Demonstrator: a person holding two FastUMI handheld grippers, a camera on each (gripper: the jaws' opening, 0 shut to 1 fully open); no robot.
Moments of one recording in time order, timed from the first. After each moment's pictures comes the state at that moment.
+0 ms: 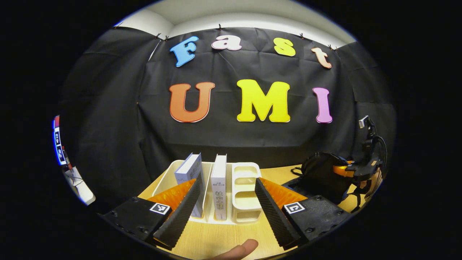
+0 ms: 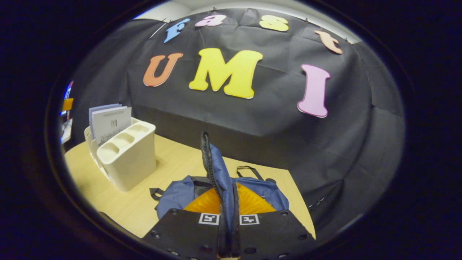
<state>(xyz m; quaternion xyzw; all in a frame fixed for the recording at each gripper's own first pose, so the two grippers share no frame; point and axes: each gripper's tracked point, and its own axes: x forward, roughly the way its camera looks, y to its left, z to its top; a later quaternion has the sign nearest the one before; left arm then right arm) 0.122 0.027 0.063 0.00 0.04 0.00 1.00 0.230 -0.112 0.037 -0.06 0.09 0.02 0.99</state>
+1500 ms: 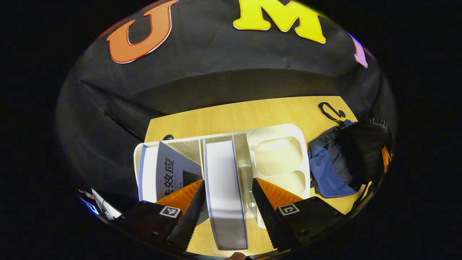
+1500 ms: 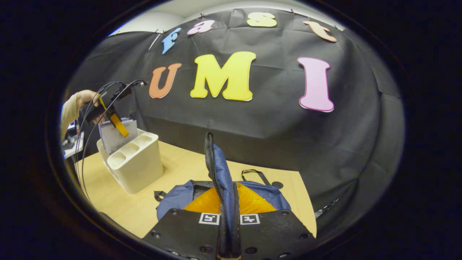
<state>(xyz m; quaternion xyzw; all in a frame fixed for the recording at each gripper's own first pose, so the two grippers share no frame) 0.300 0.069 -0.040 0.06 0.48 -0.01 0.88 0.243 -0.146 0.051 -0.06 0.08 0.09 0.99</state>
